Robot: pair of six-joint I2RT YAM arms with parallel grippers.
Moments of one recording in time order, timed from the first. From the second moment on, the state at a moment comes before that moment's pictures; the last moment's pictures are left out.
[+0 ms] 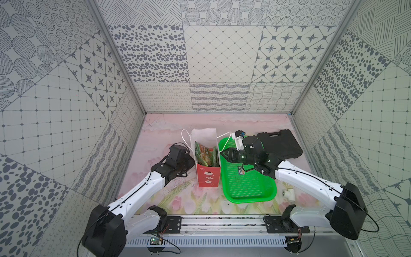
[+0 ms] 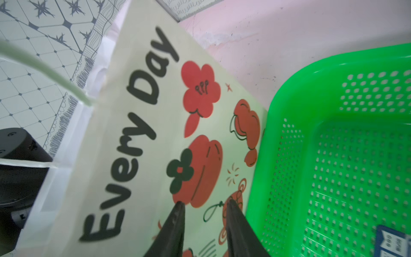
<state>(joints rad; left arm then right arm) -0.38 1.06 0.69 -0.42 0.05 -1.02 0.74 1.25 0.94 -0.21 -0.15 0.69</state>
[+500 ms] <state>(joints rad) -0.16 0.77 0.75 -0.72 -0.09 -0.94 0.57 0.89 0.92 -0.48 0.11 0.53</state>
